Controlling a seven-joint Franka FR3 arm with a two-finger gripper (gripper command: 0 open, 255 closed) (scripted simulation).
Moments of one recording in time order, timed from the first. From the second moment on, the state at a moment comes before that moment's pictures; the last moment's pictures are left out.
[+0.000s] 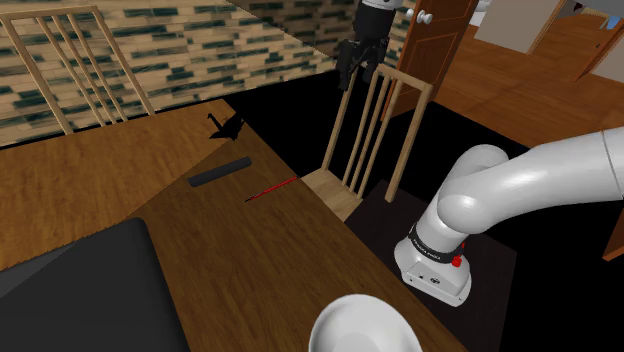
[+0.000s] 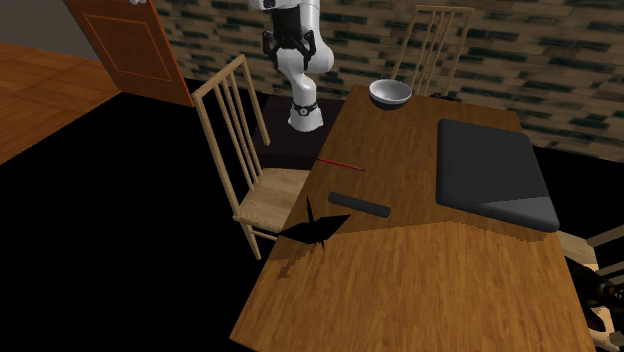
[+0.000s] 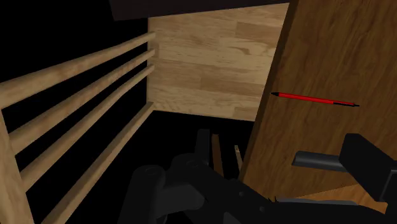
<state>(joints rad) 0.00 -0.76 -0.02 -2.32 0.03 1.63 0.09</state>
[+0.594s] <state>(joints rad) 0.08 -0.54 -0.03 -2.29 0.01 1.81 -0.11</state>
